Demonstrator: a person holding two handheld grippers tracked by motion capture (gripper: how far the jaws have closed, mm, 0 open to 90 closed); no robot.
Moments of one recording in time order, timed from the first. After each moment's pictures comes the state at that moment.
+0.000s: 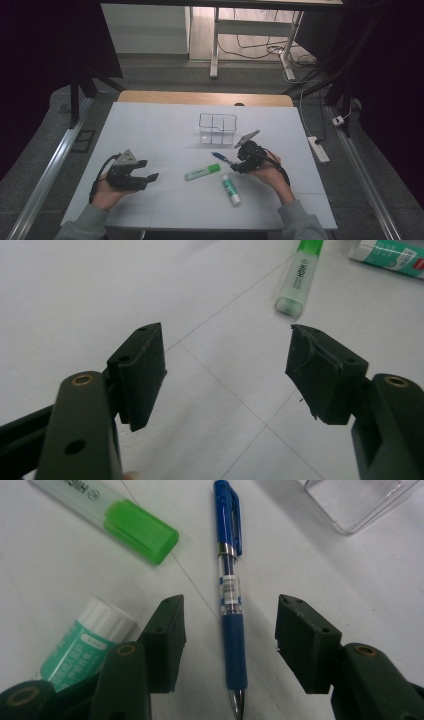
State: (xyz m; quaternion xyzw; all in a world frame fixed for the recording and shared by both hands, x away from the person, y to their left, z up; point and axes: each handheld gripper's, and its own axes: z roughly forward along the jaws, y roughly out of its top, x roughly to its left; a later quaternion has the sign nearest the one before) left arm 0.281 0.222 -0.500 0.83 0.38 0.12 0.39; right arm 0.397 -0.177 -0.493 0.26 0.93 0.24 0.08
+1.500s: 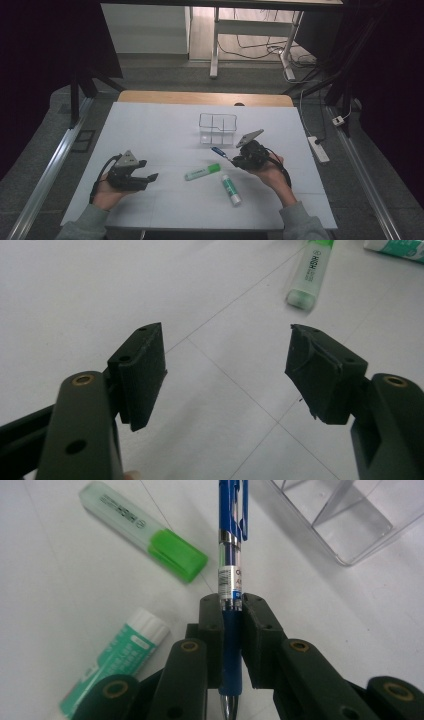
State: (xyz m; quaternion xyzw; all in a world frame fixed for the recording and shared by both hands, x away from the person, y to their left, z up) left arm 0.280 0.222 -0.504 0.83 0.38 0.14 0.38; right arm 0.385 -0.179 -0.470 0.23 0.93 0.28 0.08
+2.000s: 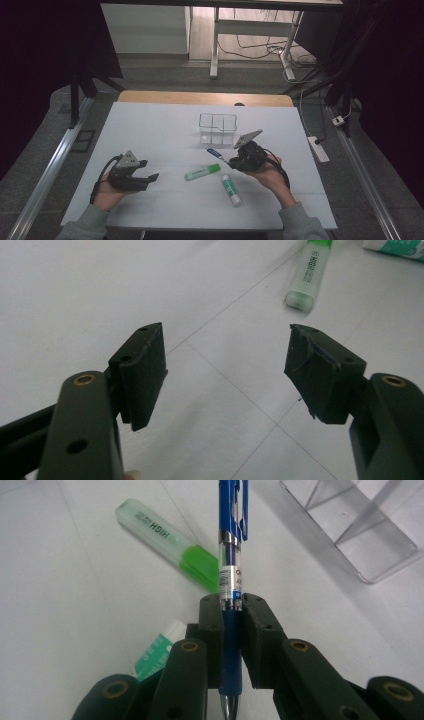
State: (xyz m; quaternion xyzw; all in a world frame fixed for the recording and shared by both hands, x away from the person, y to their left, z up) left arm 0.279 0.219 -0.503 0.83 0.38 0.15 0.38; right arm 0.375 -0.170 -0.462 0.21 0.93 0.30 0.06
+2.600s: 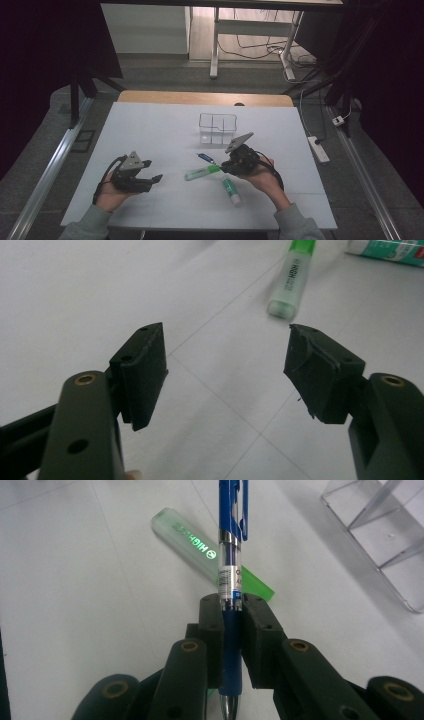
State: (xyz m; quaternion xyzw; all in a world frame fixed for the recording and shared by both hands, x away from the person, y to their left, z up) left arm 0.274 0.204 -0.495 0.84 0.35 0.16 0.38; right arm 0.364 -0.149 -0.463 0.18 0.94 0.30 0.05
